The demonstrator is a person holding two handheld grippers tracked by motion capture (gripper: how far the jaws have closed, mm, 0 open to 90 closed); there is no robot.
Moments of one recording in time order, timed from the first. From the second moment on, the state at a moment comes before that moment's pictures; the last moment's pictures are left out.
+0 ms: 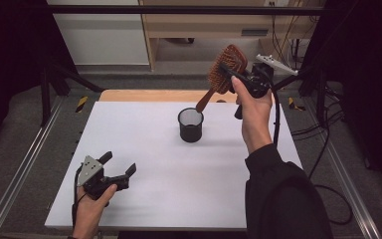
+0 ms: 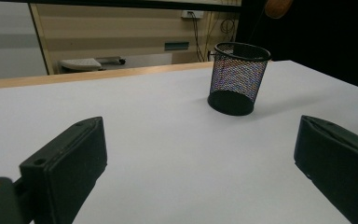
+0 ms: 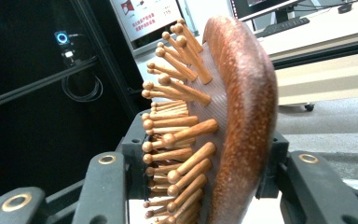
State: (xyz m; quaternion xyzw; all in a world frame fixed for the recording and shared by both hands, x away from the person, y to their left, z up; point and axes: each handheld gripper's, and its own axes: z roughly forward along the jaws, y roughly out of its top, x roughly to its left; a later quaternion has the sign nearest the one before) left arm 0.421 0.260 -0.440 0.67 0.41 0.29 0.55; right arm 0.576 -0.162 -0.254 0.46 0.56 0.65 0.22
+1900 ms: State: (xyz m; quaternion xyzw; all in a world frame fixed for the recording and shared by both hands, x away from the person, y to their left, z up) left arm 0.421 0.260 -0.439 0.67 0.41 0.29 0.55; right arm 0.588 -0.126 -0.274 0.45 0.59 0.63 0.21
